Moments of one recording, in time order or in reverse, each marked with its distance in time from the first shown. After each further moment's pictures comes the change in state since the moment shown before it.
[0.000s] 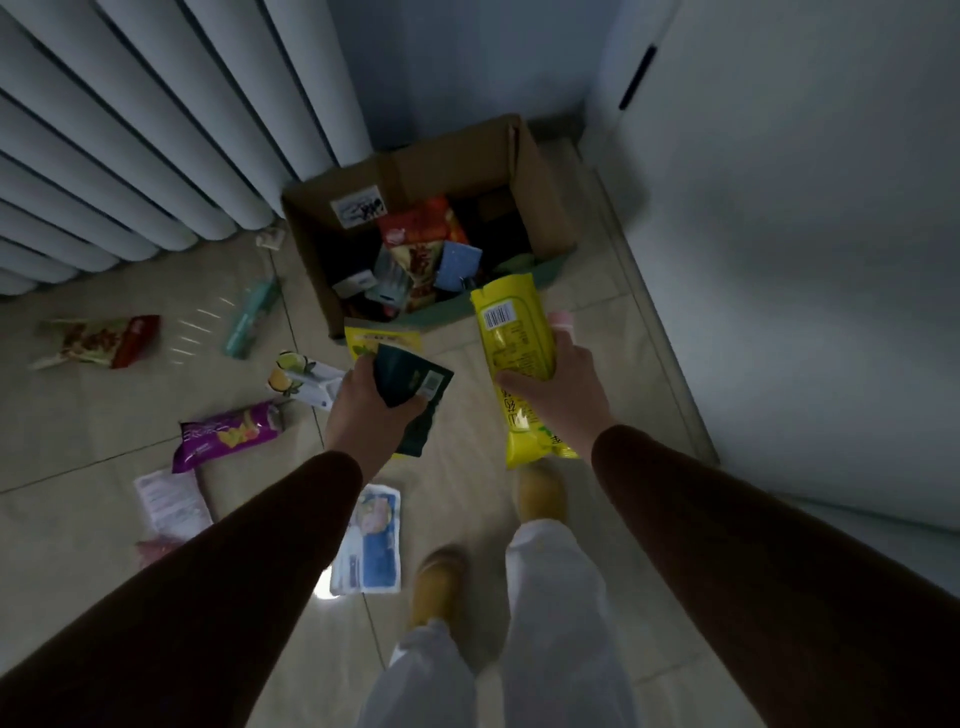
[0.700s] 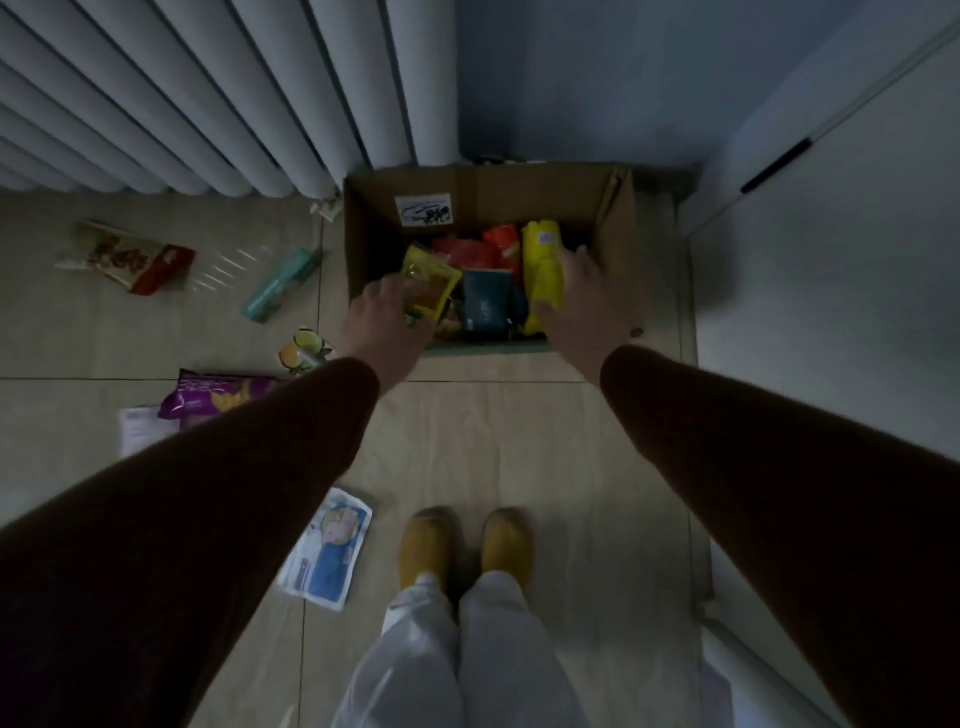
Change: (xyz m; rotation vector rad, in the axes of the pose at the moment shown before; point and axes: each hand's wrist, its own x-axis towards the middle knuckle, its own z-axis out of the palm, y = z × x) left_hand 0.140 0.064 -0.024 0.120 0.152 -0.048; right_hand 0.200 -0.112 -0.009 -0.580 -0.079 -0.419
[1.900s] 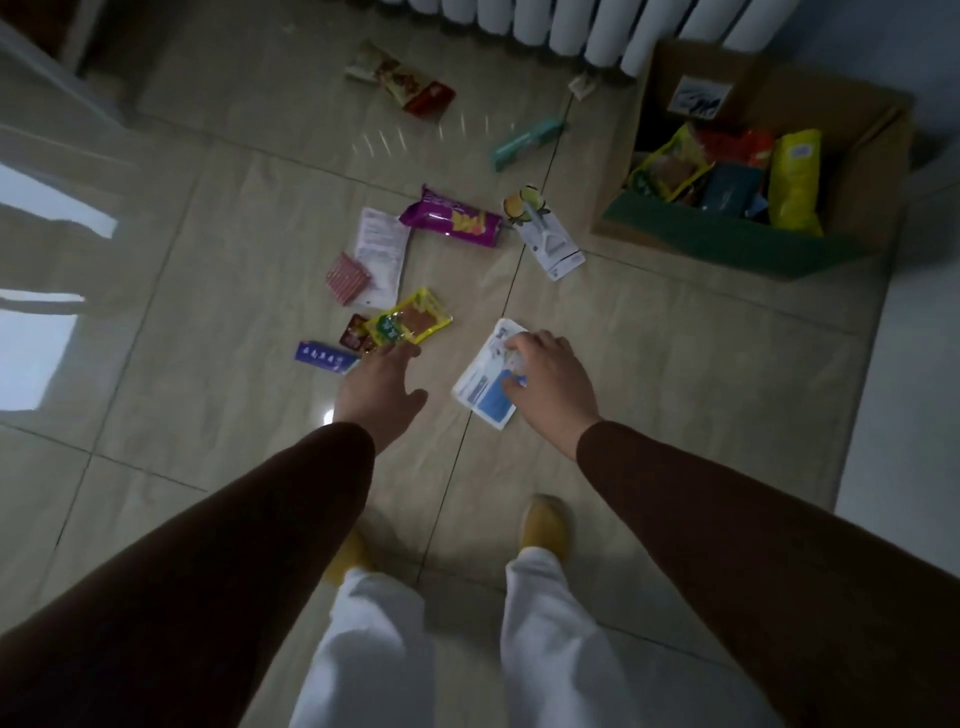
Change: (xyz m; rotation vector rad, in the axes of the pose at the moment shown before) left_hand -0.391 -0.387 -0.061 0.047 0.030 -0.176; right_hand -0.388 -0.249 0.255 -0.131 -0.265 -0.394
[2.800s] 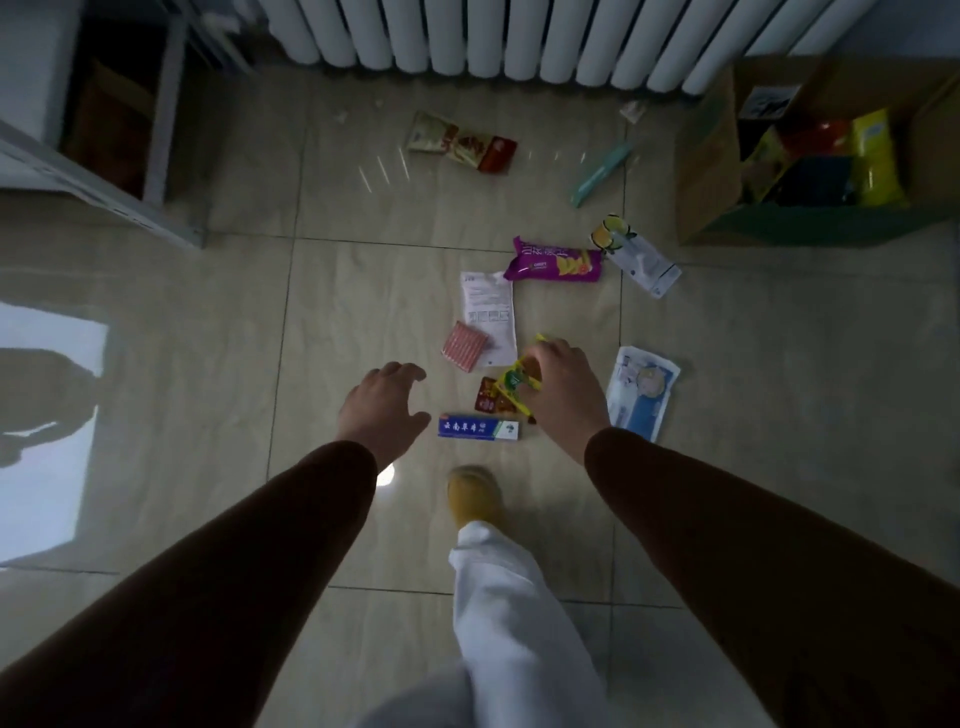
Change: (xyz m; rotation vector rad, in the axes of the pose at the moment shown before) left_hand 0.109 -0.261 -0.202 0.181 -0.135 0.192; right_hand 0.129 -0.283 0.088 0.116 0.162 0.243
